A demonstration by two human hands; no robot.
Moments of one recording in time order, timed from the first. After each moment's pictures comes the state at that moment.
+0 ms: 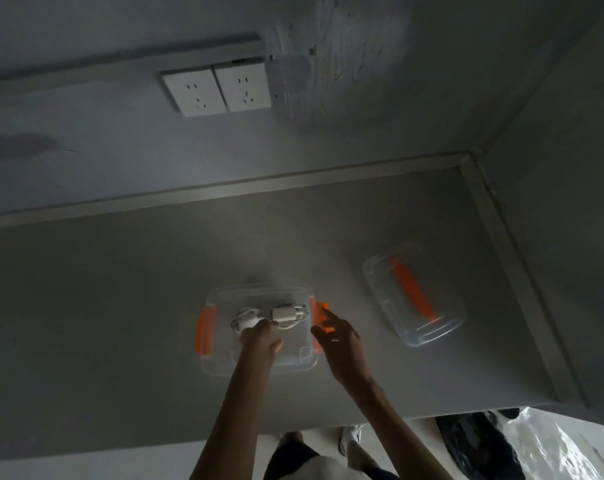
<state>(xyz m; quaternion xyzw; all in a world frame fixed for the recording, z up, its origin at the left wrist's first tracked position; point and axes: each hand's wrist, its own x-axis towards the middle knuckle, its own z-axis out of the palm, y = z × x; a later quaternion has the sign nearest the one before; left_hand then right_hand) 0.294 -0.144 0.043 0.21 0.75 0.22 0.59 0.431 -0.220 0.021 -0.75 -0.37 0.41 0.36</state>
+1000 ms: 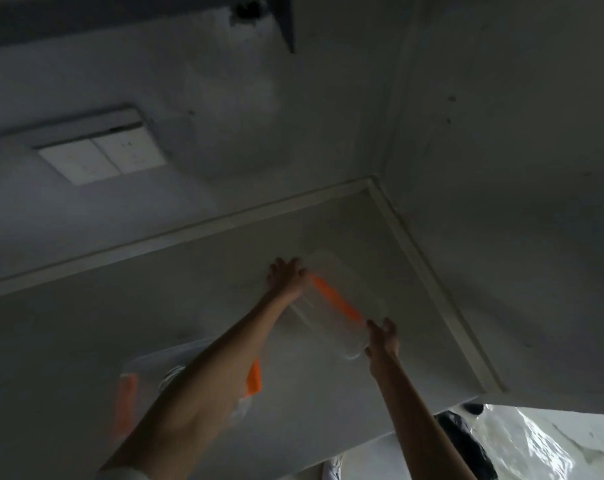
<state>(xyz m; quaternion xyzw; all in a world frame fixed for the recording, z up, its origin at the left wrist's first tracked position) 0.542 -0.060 0.044 0.79 0.53 -0.09 0.30 0.630 -0.251 -0.036 -0.78 0.11 0.33 0.52</state>
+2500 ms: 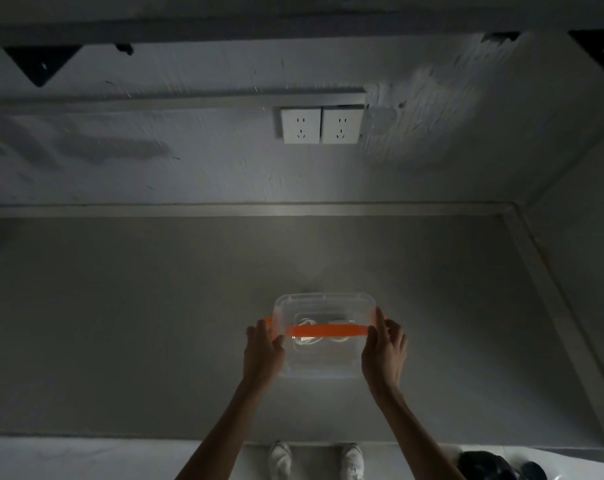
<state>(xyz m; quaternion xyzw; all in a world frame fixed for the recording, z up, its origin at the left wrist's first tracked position) 0.164 -0.128 0.046 0.58 0.72 0.11 0.36 0.368 -0.200 0.016 -0.85 -0.40 0.14 0.31</state>
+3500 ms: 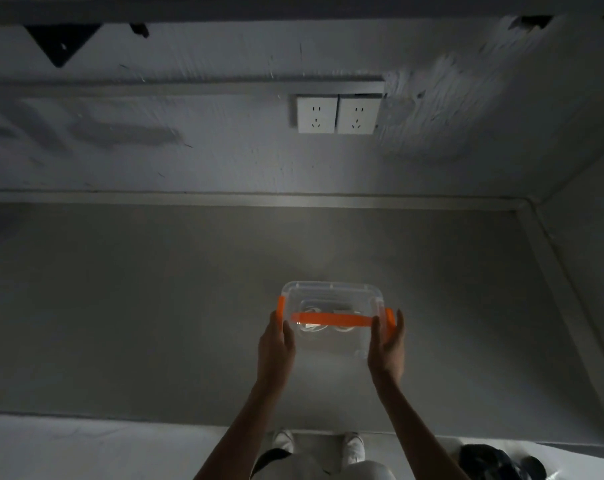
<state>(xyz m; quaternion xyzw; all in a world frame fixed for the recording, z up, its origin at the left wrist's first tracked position) 0.161 -0.149 0.027 0.64 0.64 0.30 0.30 0.352 -0.201 0.008 -0.83 -0.25 0.28 0.41</state>
